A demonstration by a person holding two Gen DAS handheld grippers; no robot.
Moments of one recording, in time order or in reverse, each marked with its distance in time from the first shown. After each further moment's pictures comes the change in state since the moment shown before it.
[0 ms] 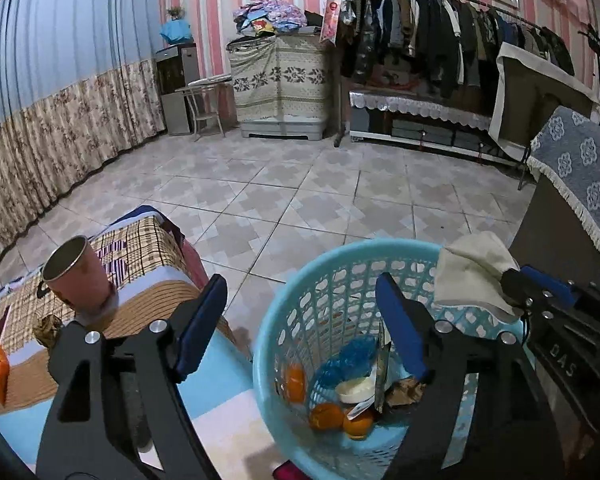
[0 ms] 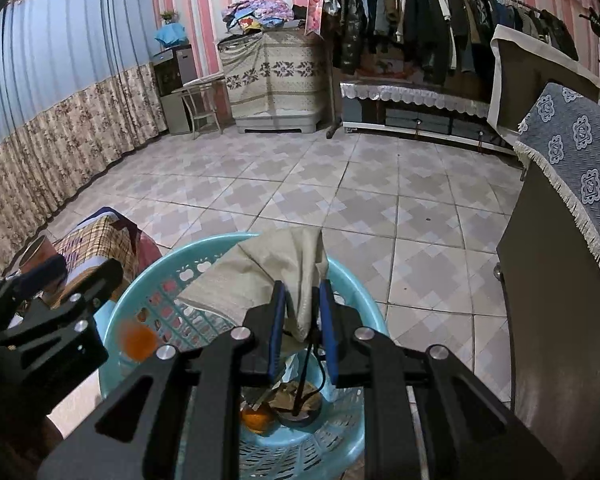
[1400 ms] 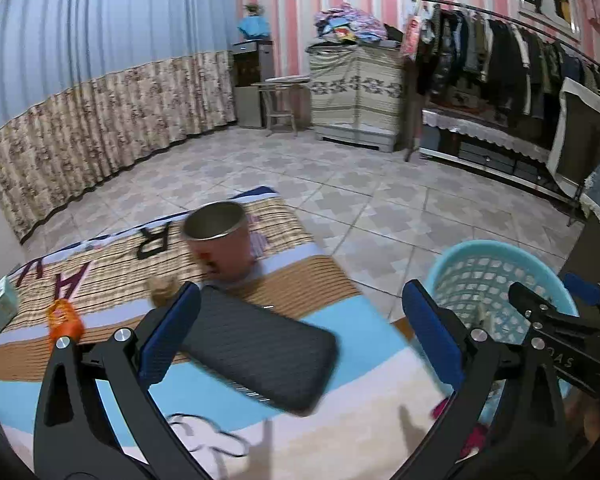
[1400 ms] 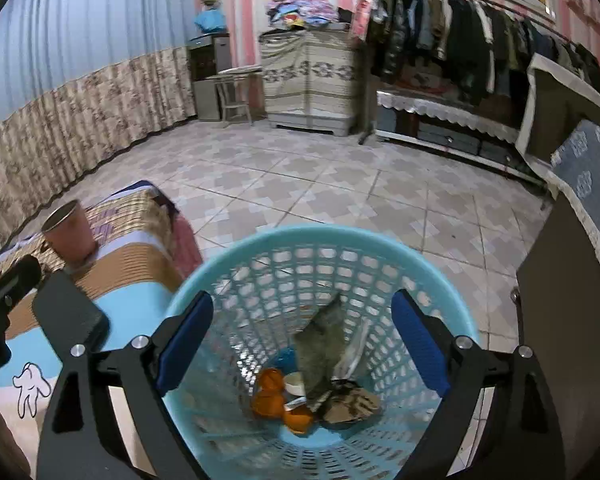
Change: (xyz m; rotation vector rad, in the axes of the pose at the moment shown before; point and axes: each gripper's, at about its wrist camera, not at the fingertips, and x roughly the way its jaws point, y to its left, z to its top) left arm -0.060 0.124 -0.028 -0.160 -0.025 0.207; right arm -0.005 0.093 -0.016 -0.145 -0.009 0.060
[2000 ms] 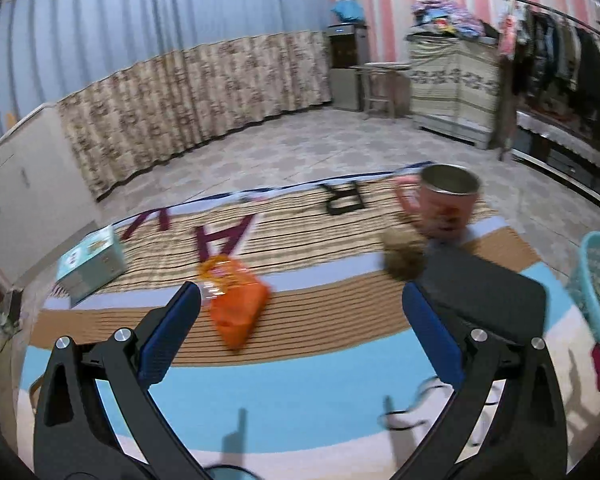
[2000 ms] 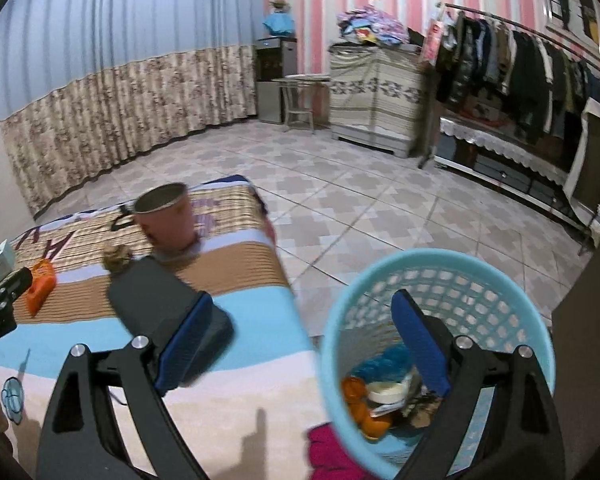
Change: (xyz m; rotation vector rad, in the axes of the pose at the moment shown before) left arm -0.016 0.186 -0.041 -0.129 0.067 0.295; right arm -0.029 0.106 -0.004 -0.131 -0.039 0.166
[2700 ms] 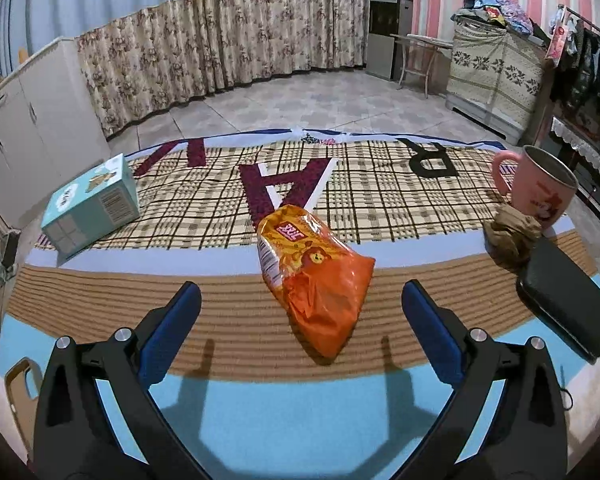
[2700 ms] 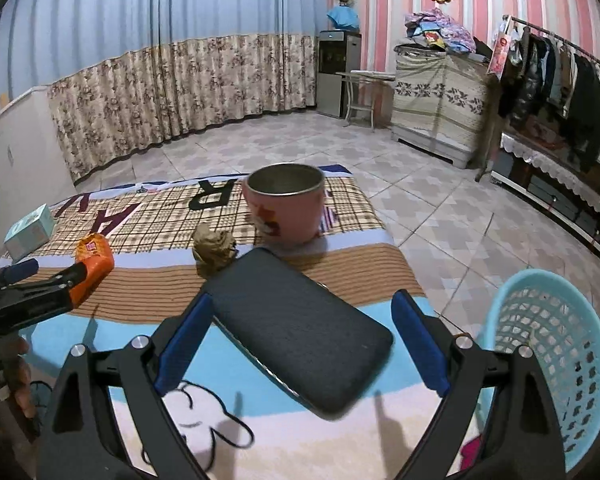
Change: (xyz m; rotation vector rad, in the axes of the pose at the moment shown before) left arm 0.081 0.068 -0.014 -0.119 0.158 0.011; right arm 0.035 0.105 -0.002 -0.130 0.048 0.133
